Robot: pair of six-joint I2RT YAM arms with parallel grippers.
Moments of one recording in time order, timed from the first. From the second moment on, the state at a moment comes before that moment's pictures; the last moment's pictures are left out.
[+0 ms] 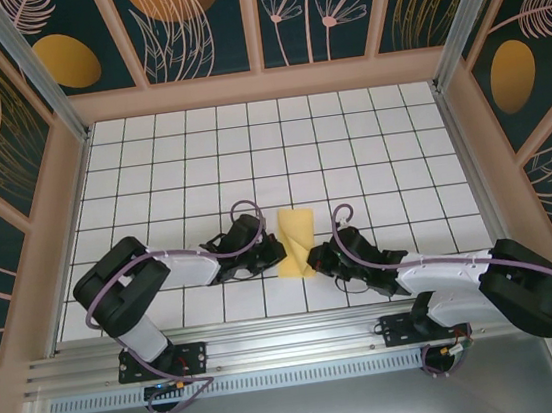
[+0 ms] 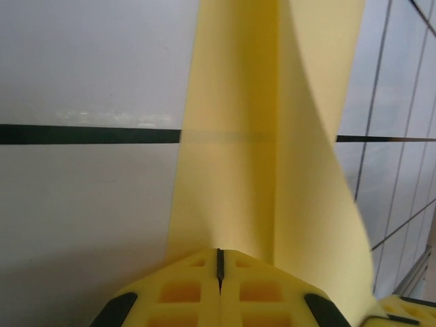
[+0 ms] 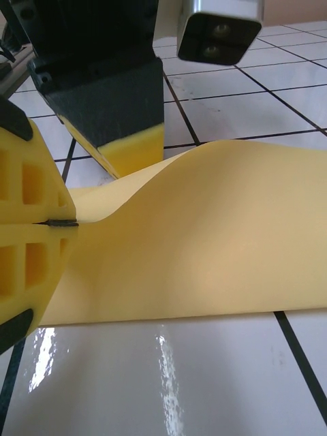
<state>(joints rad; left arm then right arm) -0.83 1.68 0.61 0.26 0.25 -1.13 0.93 1.16 0.27 0.23 -0.01 1.24</state>
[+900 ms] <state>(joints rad) -0.83 1.72 0.66 0.26 0.23 -1.09 0.59 1.35 0.39 0.18 -0.41 0.75</state>
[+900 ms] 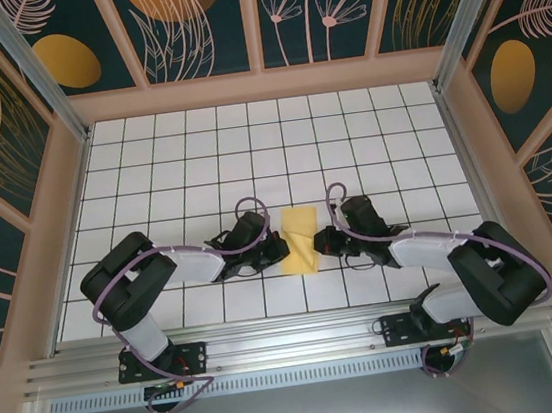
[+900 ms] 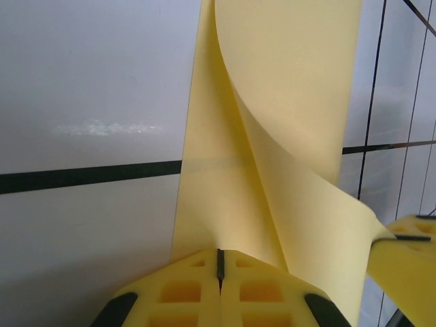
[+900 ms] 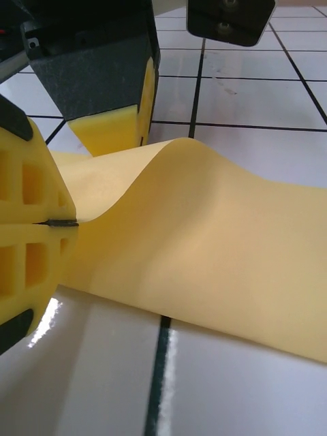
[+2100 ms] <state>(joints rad) -0.84 1.74 0.74 0.14 0.13 -0.98 0.51 1.54 0.56 0.04 -0.50 0.52</state>
